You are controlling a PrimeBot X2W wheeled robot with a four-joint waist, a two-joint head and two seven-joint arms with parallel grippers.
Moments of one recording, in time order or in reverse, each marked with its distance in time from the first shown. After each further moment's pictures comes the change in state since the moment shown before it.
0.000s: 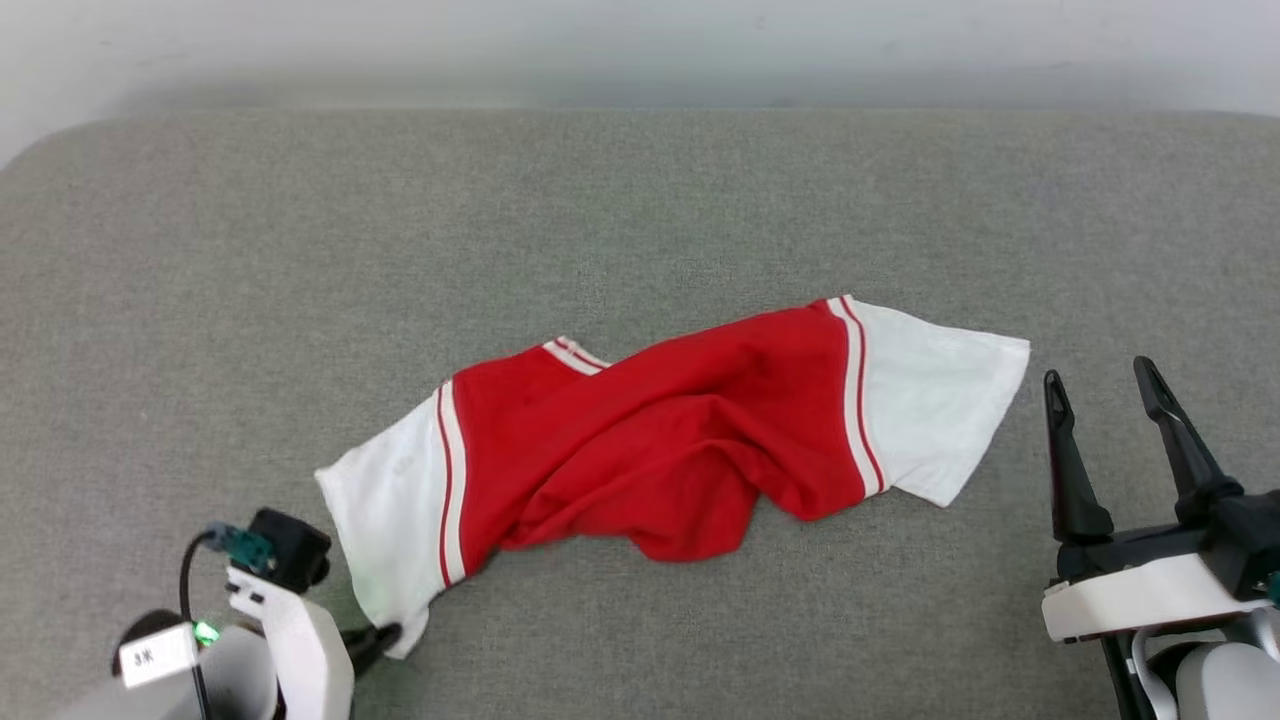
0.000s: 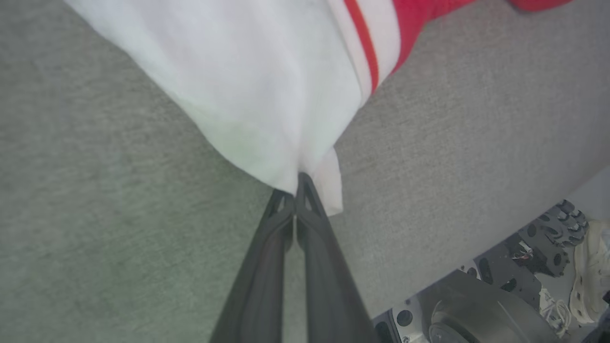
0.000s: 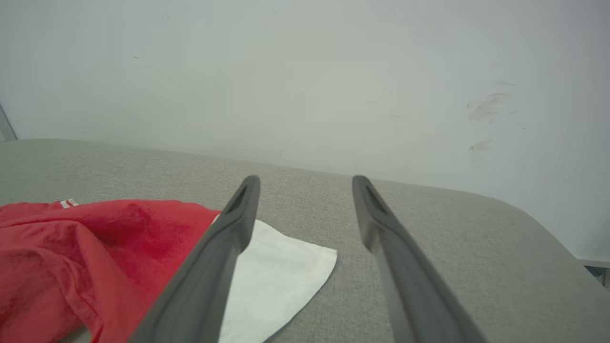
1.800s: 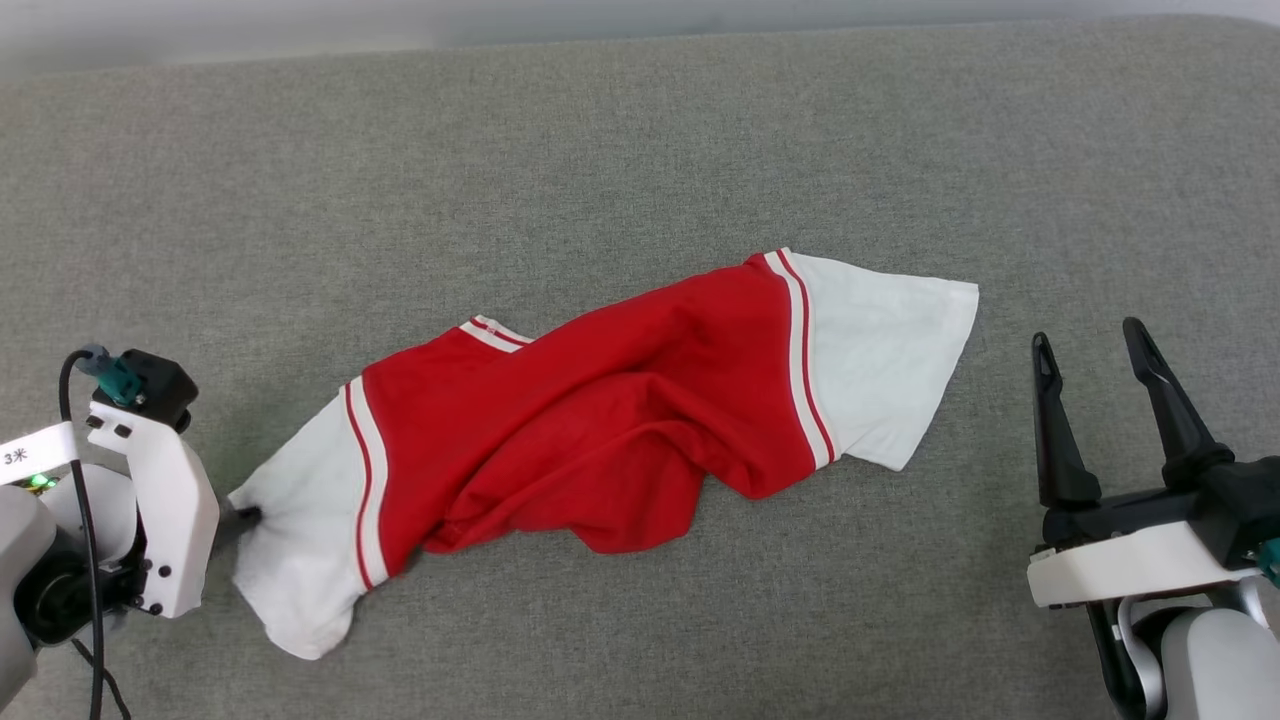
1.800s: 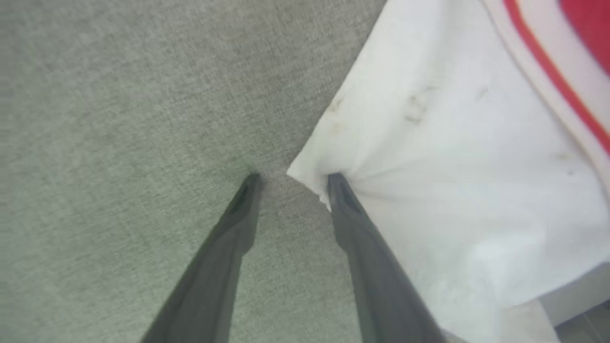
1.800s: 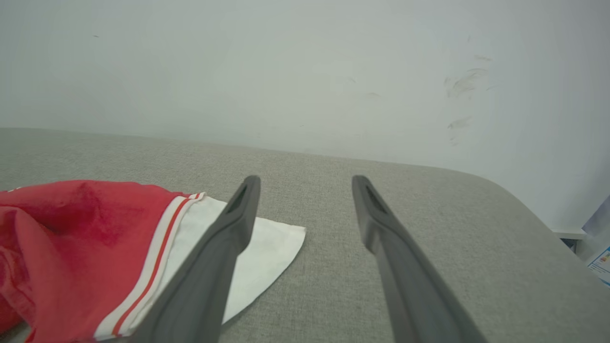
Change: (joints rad) left arm -0.258 0.031 -0.006 0.276 0.011 -0.130 0.309; right arm -0.060 0.010 0.012 0.010 -0.007 0.000 -0.005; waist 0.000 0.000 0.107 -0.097
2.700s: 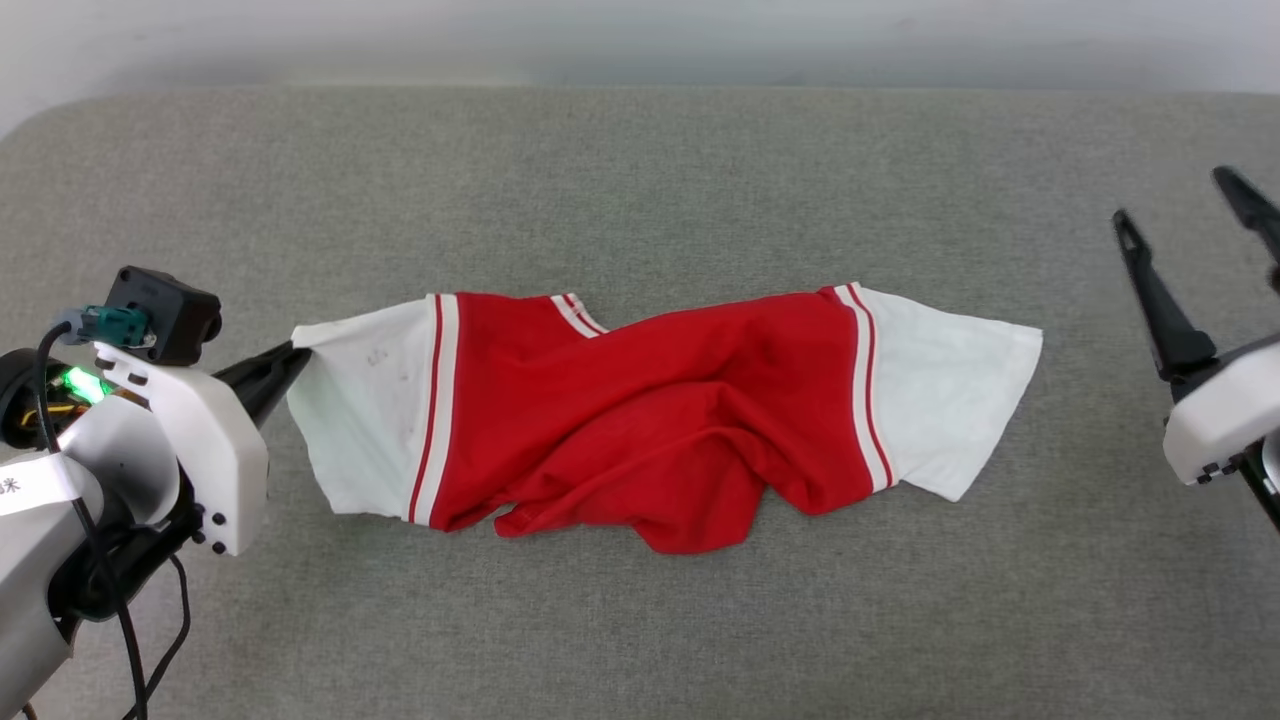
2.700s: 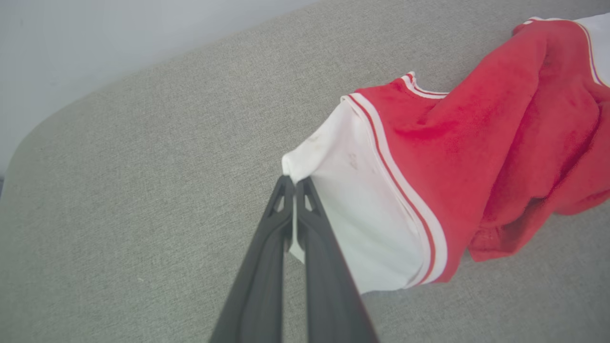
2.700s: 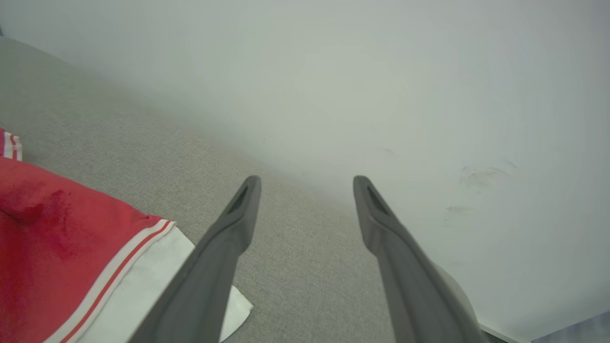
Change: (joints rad) left arm -0.007 0.025 0.109 -0.267 0.136 0.151 -0.379; right arm -0.226 -0.379 0.147 -0.035 0.102 0.000 0.300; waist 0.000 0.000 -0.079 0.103
